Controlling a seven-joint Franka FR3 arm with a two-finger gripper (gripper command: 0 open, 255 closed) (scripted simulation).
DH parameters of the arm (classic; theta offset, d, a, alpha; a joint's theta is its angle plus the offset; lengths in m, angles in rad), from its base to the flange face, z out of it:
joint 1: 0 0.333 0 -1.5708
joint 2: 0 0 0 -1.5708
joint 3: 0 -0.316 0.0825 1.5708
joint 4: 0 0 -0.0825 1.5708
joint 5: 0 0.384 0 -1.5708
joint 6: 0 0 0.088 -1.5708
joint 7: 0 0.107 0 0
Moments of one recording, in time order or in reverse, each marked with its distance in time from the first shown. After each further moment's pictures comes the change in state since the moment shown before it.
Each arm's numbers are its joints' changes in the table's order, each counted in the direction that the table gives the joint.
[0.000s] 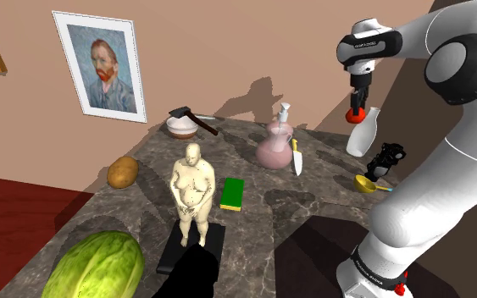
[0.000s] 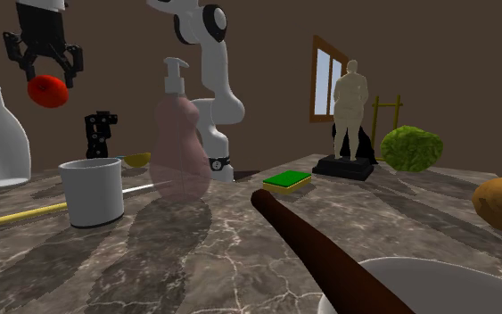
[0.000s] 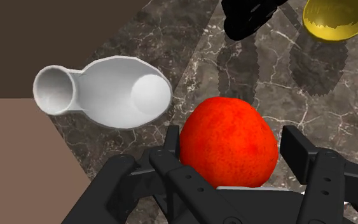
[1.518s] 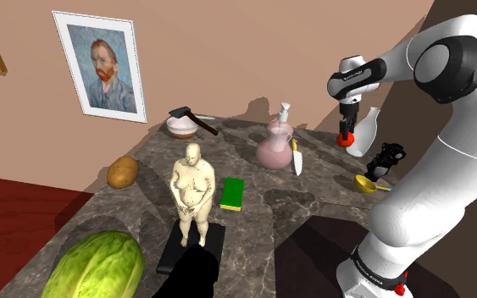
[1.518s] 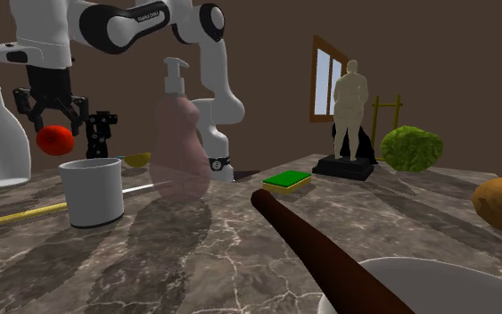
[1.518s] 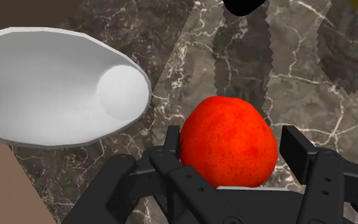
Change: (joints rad) arm -0.013 0.061 0.018 0.245 -0.005 -0.295 0.068
